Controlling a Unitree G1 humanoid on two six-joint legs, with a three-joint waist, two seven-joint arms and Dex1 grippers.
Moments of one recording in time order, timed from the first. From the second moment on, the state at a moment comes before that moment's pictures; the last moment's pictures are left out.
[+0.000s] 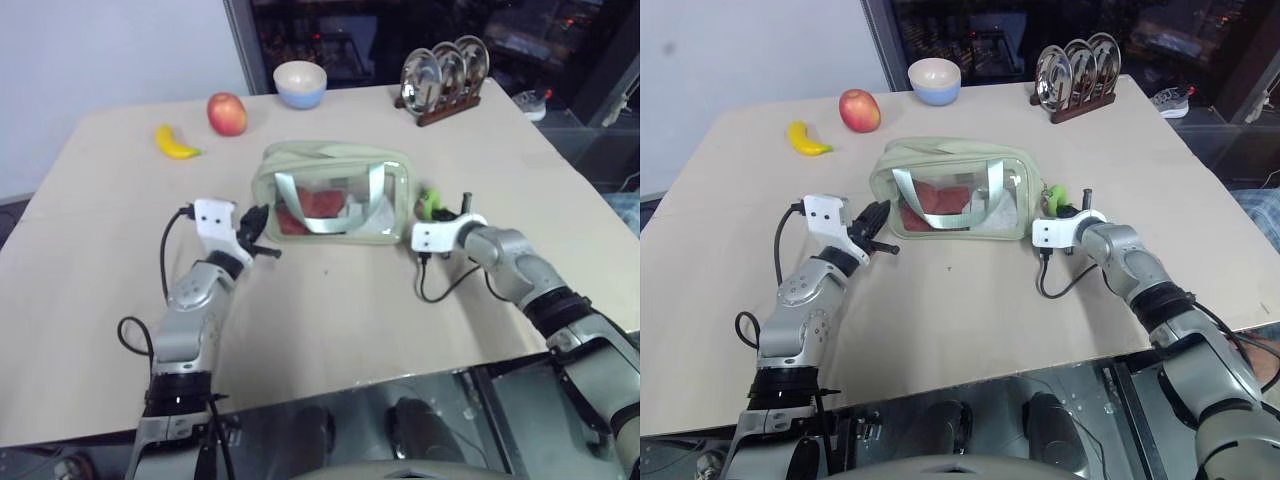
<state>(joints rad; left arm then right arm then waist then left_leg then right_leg) -0.27 0.34 0.16 -0.01 -0.32 0.22 -0.32 -0.75 -0.56 0.55 0.55 -0.74 -0.06 0.36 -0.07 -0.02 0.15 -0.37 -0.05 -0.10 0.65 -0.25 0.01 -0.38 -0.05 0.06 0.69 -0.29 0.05</state>
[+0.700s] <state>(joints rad) -0.11 0.46 0.20 -0.24 -0.43 0.27 -0.53 -0.49 -0.57 0.06 -0.02 -0.07 0.37 0.77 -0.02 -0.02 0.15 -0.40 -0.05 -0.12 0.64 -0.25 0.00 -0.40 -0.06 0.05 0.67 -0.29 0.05</state>
